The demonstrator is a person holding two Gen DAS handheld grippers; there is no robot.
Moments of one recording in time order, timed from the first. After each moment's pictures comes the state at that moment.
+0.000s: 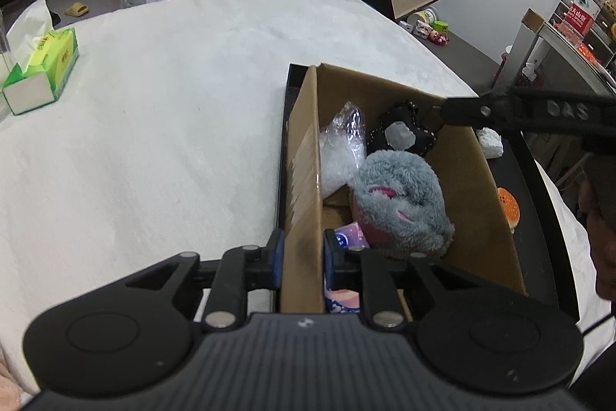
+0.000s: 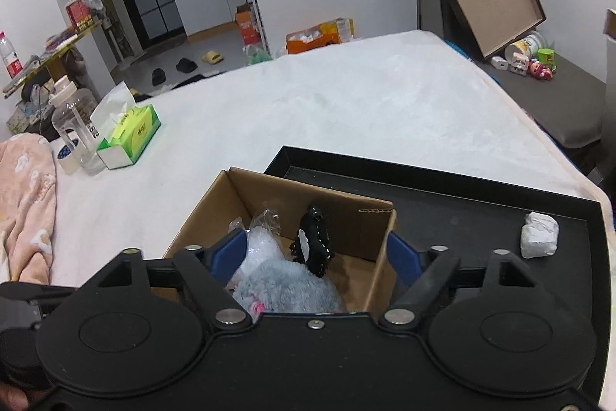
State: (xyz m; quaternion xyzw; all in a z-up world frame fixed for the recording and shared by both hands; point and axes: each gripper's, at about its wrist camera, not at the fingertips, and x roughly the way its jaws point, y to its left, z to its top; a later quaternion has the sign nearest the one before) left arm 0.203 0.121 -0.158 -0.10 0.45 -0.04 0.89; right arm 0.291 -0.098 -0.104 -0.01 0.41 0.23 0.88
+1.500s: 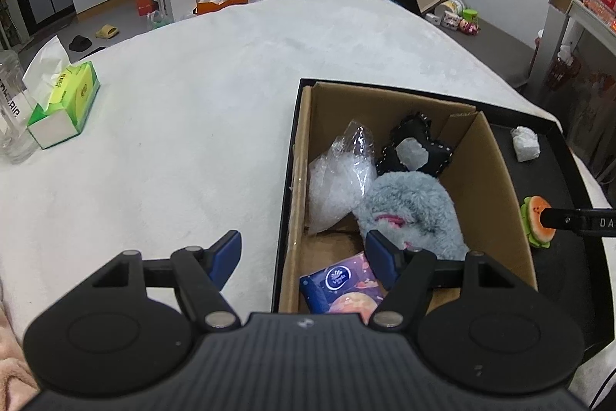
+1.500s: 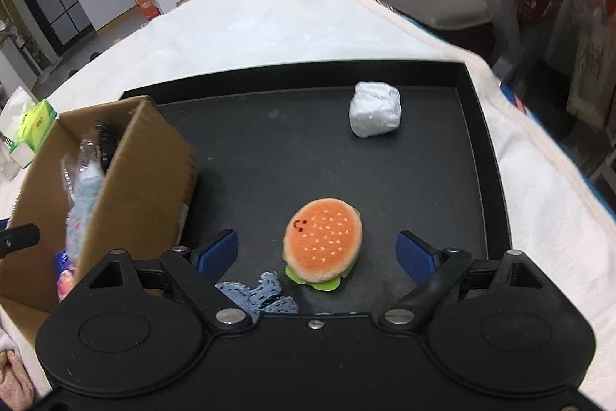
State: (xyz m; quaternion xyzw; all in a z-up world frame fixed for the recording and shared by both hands) left arm 0.230 0.083 -0.149 -0.04 0.45 0.03 0.89; right arm 0.292 -0.228 -0.170 0.03 0.50 0.10 0.86
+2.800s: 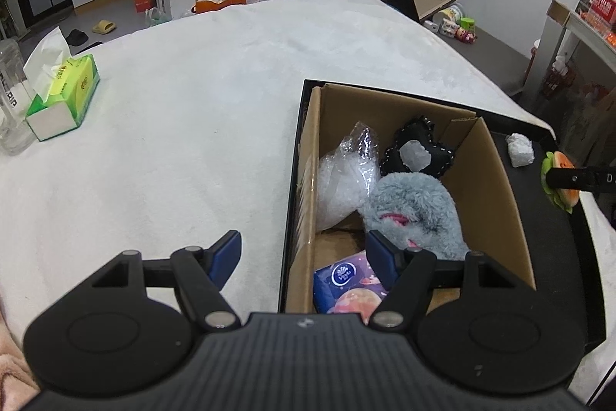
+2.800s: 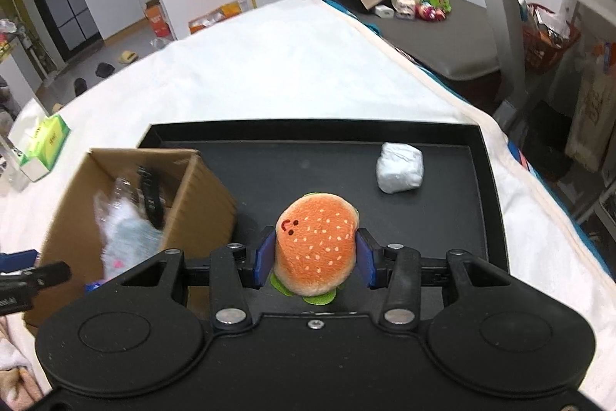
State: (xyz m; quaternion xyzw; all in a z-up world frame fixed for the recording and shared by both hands) left arm 0.223 0.097 -0.148 -0.06 0.45 0.02 0.89; right arm 0.296 -0.197 -0.122 0.01 0.46 0.11 0.88
